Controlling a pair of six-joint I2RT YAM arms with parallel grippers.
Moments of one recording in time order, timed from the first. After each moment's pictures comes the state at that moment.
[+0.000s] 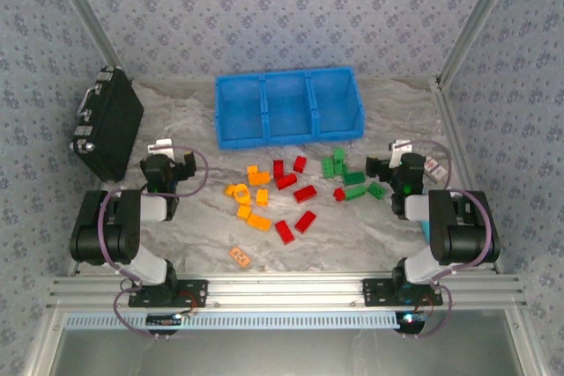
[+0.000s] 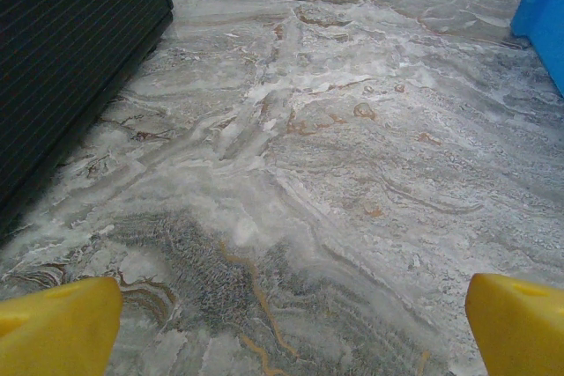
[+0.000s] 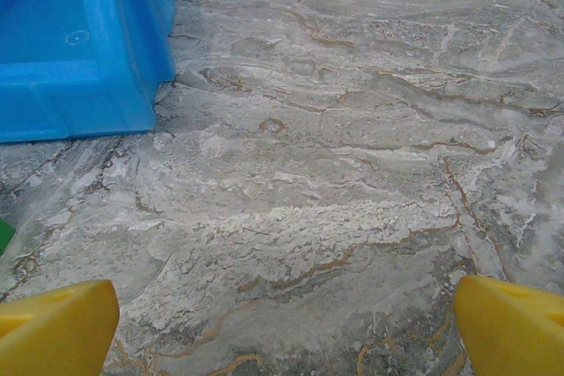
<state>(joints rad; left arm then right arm) 0.00 1.53 0.38 0.75 -0.18 -0.06 -0.04 1.52 0.38 0.69 -0.03 -0.04</state>
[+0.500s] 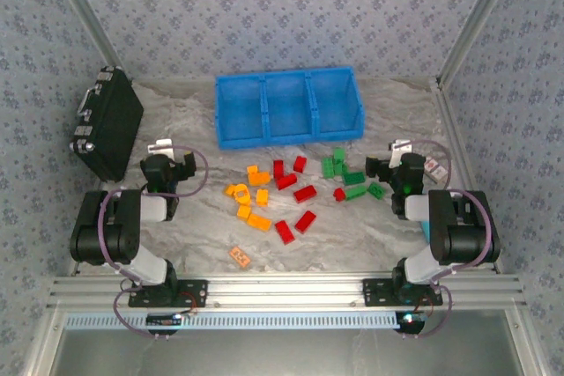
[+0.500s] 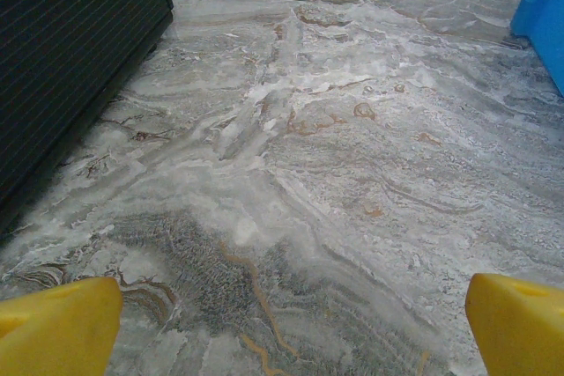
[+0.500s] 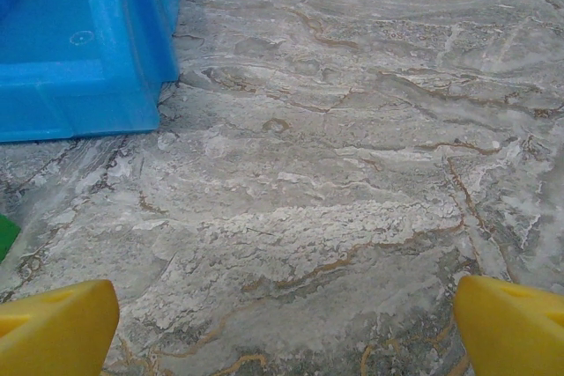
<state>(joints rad) 0.00 1.53 0.38 0.75 -0.18 -0.06 -0.04 1.52 0.38 0.69 -0.03 -0.04</state>
